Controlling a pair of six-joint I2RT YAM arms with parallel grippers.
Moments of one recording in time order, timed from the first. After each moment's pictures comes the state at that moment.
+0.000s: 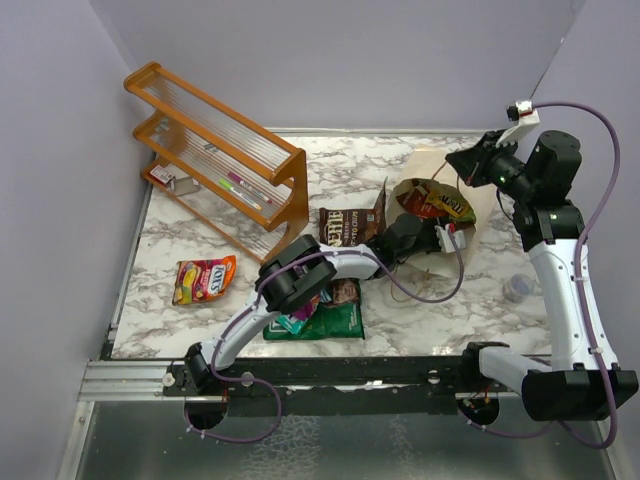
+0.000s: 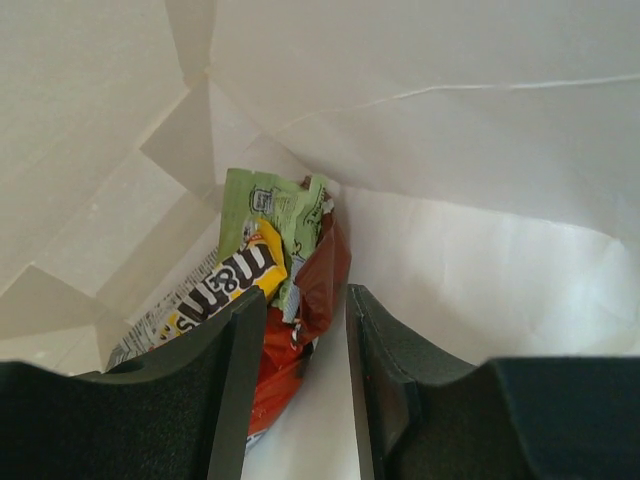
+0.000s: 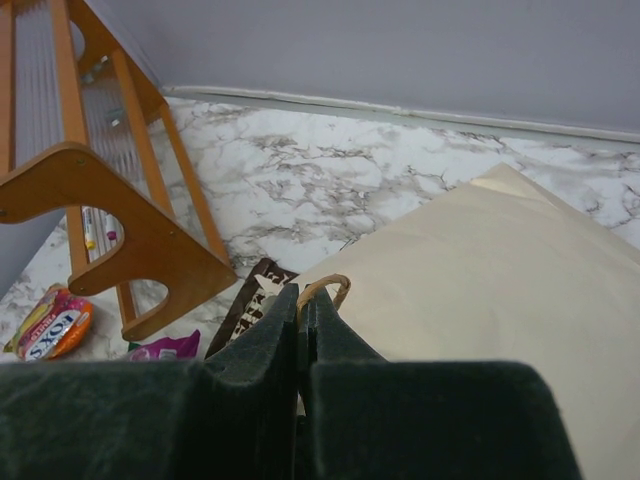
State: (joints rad) left arm -1.02 2.45 1.71 0.69 0.18 0.52; right arm -0.02 1.12 1.27 -0.33 -0.50 0.19
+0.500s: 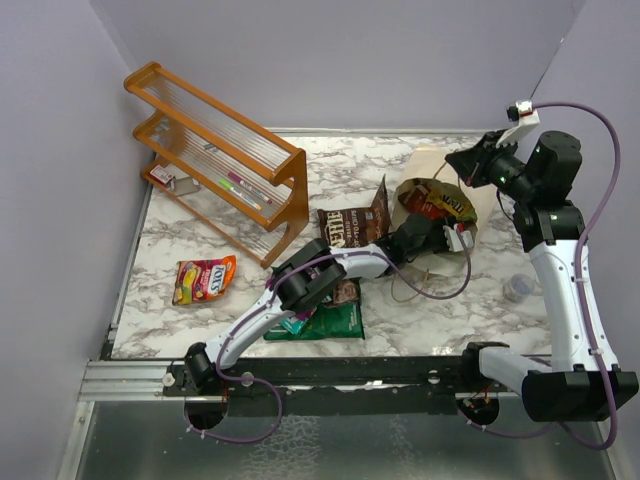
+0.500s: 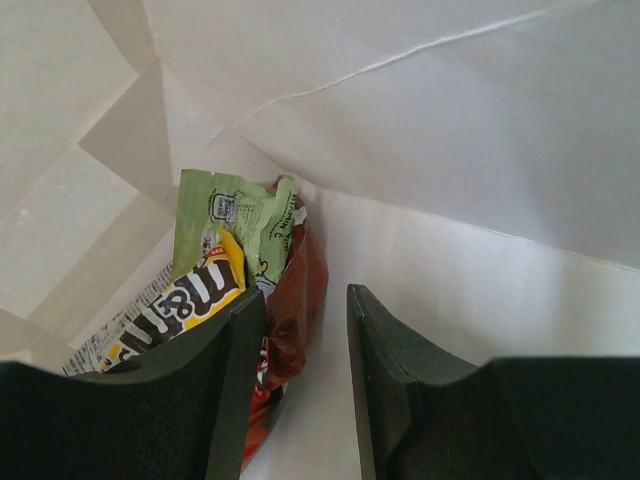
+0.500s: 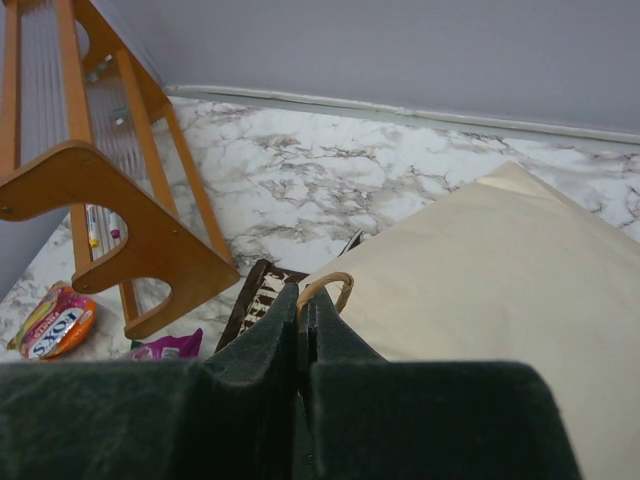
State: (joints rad) left arm -1.02 2.62 1.94 0.65 0.22 0.51; right arm -0.02 1.12 1.27 -0.33 -0.52 0.19
